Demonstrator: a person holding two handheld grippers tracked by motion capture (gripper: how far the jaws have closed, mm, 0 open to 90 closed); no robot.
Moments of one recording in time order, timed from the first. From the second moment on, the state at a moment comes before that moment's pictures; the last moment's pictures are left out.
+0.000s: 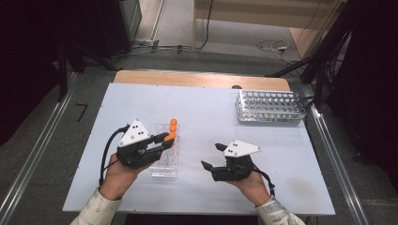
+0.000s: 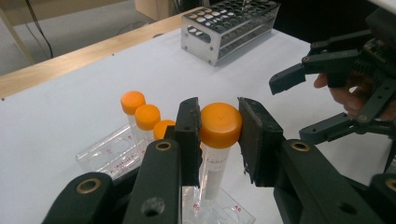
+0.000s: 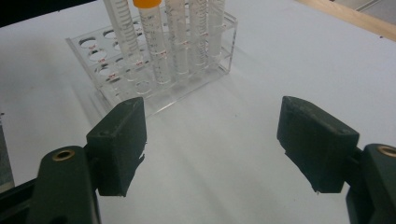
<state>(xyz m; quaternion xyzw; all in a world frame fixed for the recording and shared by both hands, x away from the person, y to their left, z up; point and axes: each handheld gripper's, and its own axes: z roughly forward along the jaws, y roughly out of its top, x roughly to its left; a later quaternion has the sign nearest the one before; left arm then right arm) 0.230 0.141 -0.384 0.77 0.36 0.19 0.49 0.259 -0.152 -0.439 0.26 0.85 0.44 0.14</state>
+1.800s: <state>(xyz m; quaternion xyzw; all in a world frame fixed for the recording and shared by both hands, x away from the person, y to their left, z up) 0.229 0.161 -0.422 0.73 0.44 0.21 0.47 0.268 -0.175 -0.439 0.30 0.83 0.45 0.16</state>
